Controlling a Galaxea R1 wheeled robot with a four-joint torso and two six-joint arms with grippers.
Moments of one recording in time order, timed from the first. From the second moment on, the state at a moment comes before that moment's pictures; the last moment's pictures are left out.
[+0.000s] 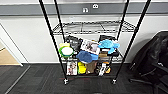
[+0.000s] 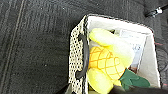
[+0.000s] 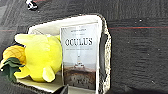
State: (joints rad) left arm 0.91 2.81 -2.39 -0.29 0.15 0.00; right arm -0.92 2.74 -2.33 0.01 -0.12 -0.02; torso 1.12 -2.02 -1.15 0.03
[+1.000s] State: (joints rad) left arm 0.86 2.82 -2.39 -0.29 0.19 0.00; right arm -0.87 2.74 -2.34 0.02 -0.15 -0.02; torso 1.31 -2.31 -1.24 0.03
